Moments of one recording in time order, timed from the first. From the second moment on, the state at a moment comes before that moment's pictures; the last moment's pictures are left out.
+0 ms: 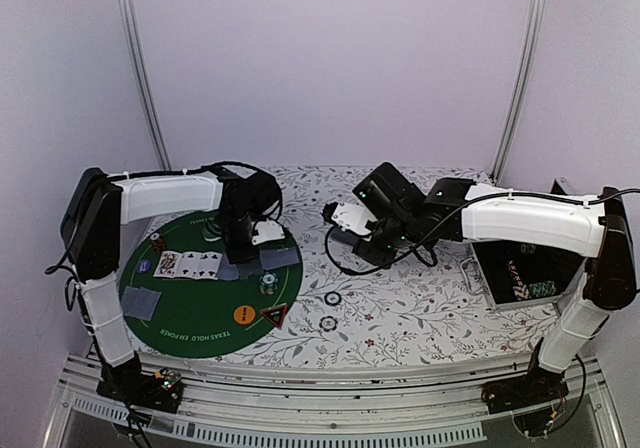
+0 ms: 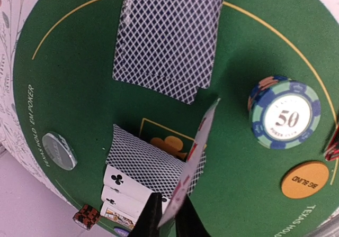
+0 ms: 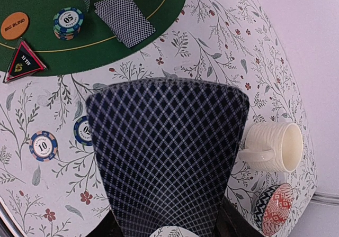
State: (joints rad) left arm -0.66 1.91 1.44 -0.99 -0.28 0.54; right arm 0.99 1.68 1.38 -0.63 0.31 -0.31
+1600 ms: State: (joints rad) left arm -0.69 1.92 1.41 -0.74 -0.56 0.58; right arm 0.99 1.68 1.38 -0.65 0.31 -0.30
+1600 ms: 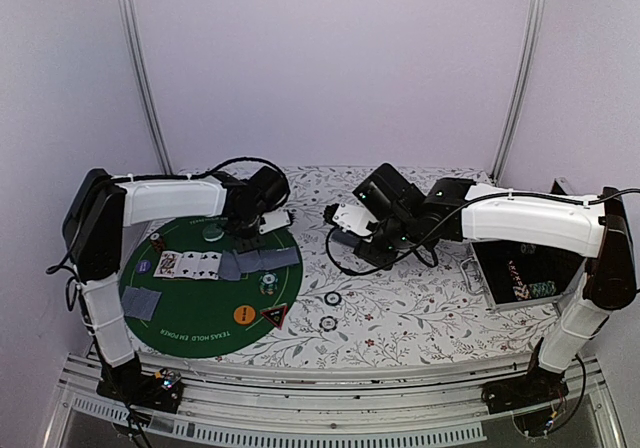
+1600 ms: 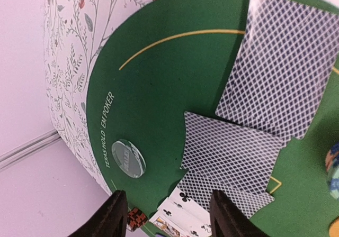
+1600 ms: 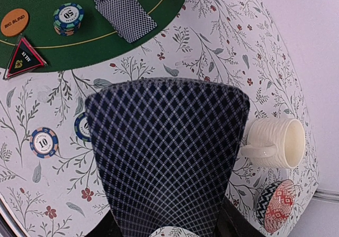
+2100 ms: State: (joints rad) left arm -0.66 2.01 1.42 -0.67 -0.44 0.10; right arm 0.99 1.68 1.38 -0.65 0.31 -0.30
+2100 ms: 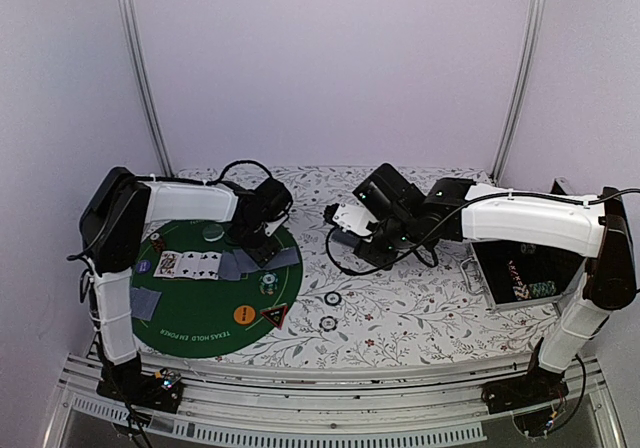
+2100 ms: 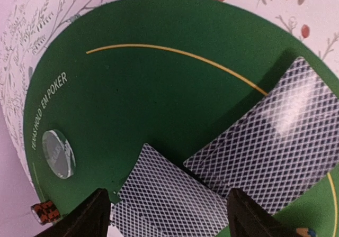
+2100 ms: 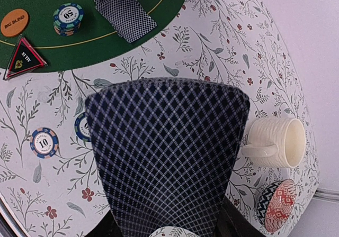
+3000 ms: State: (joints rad) left arm -0.64 1.95 1.29 -0.62 -0.40 -0.03; right arm 0.99 1.68 1.38 -0.65 0.31 -0.30
